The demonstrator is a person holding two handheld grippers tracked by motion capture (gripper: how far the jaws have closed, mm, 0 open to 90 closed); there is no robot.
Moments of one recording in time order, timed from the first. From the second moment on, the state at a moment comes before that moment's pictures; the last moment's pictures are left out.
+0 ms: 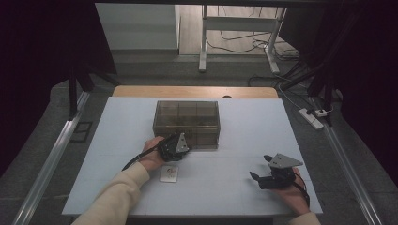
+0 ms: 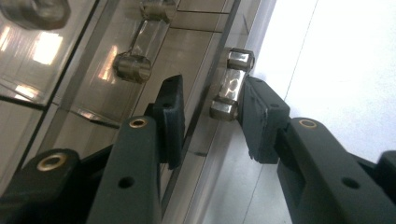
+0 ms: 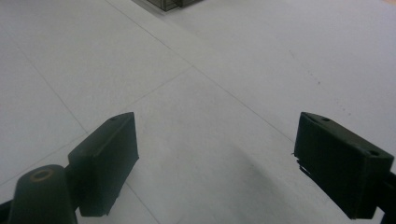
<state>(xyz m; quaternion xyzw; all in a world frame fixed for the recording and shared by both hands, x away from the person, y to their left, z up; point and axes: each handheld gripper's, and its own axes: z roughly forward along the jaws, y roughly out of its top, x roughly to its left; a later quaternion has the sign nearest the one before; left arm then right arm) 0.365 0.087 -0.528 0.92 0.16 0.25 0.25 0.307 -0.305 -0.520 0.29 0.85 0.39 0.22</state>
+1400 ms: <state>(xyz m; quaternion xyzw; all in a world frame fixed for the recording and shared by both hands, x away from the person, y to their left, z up) 0.358 0.087 -0.527 0.93 0.14 0.24 0.24 0.306 -0.306 -0.519 0.29 0.85 0.39 0.22</state>
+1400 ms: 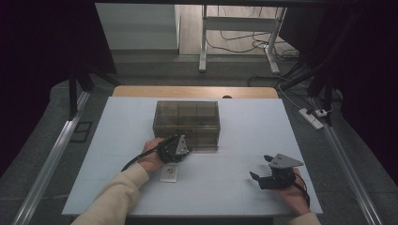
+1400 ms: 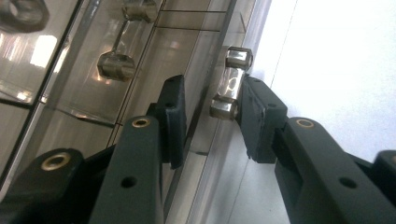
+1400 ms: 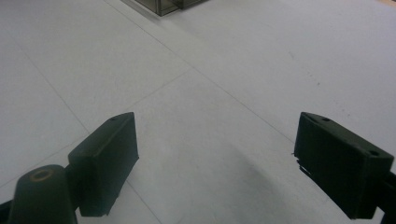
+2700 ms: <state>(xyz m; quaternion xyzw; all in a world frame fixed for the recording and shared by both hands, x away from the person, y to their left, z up) 0.349 0.087 -0.525 0.93 0.12 0.24 0.24 0.306 -0.306 -0.519 0.29 0.85 0.39 0.22</state>
